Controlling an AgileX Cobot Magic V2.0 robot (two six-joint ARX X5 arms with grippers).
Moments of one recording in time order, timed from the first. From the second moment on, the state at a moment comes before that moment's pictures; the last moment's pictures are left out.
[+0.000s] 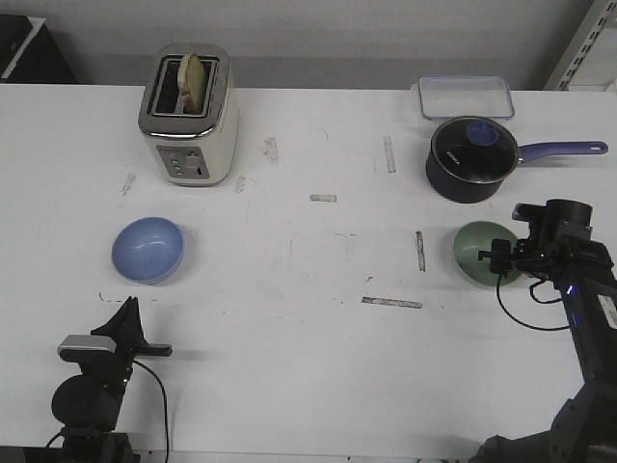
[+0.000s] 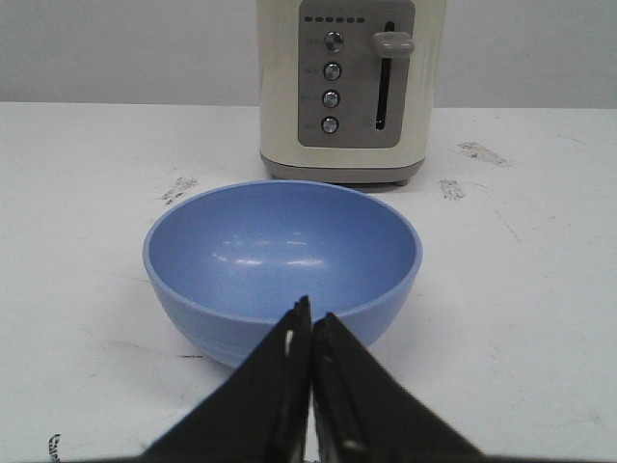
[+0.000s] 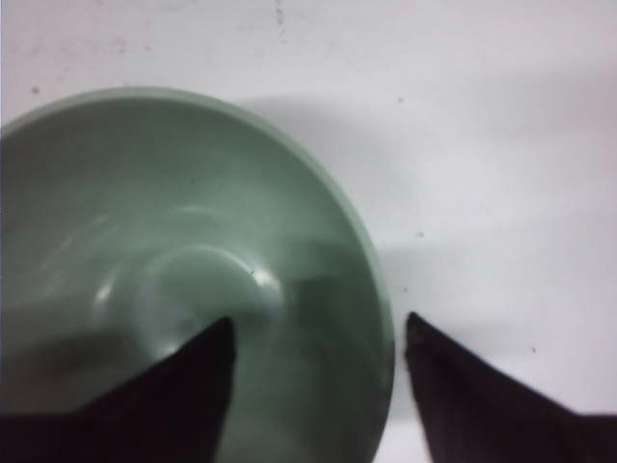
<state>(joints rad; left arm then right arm) 0.00 0.01 0.03 0.04 0.01 -0.01 -0.27 1.55 1.15 -0.69 -0.10 -0.08</state>
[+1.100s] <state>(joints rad) 0.00 0.01 0.03 0.04 0.01 -0.01 0.42 1.40 1.25 -0.76 -0.29 0.01</state>
